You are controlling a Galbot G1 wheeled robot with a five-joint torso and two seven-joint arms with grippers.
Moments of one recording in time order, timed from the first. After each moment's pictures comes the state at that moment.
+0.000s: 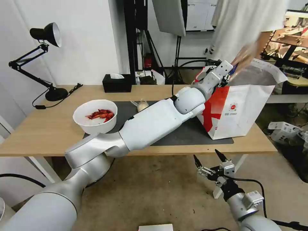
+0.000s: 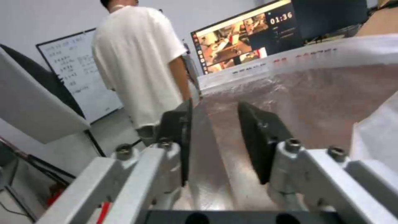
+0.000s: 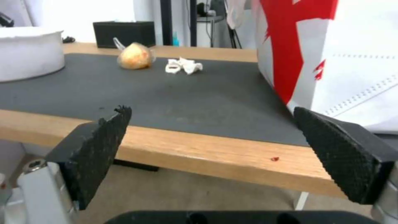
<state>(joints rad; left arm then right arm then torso) -0.05 -1.58 0.58 -1.27 -0.57 0.26 -0.24 -1.70 1.05 0.48 2.18 0.39 0.07 0.08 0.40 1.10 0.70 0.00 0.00</state>
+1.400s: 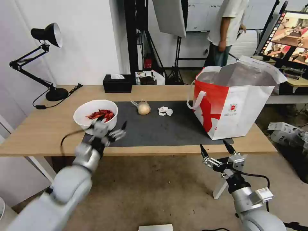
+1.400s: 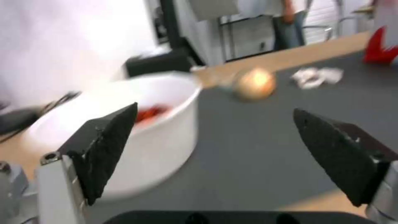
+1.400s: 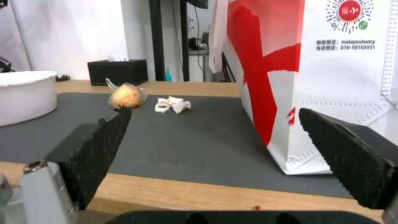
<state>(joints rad) 1.47 -0.97 -0.46 -2.12 -0.32 0.07 -0.16 -1.67 1.04 0.50 2.15 0.44 0.18 0.08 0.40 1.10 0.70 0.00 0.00</state>
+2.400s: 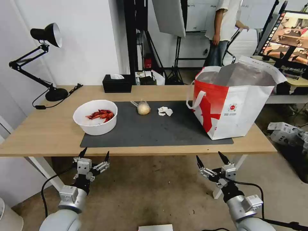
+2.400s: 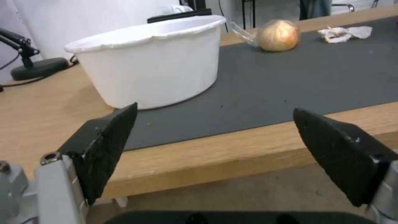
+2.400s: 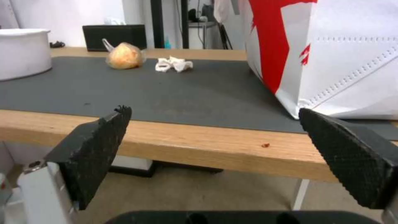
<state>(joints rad) 1.63 -1.12 -0.54 -2.09 -0.23 -0.01 -0.13 -1.69 1.07 0.46 2.09 0.38 0.17 0.07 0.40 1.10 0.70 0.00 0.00</state>
